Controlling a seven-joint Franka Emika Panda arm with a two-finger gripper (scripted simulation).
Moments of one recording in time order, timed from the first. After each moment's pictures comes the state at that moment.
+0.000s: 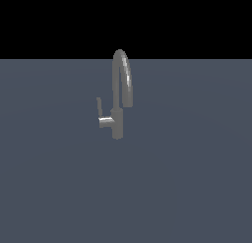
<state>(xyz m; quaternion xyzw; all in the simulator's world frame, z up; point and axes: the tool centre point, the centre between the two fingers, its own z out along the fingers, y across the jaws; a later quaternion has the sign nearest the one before) -0.254 -0.002 0.483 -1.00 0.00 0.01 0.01</state>
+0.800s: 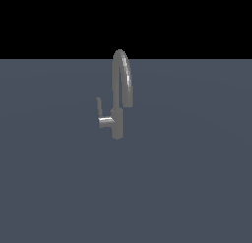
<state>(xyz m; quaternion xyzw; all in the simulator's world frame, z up) -0.254 0.016 0.461 -1.00 0.04 -0.01 0.00</state>
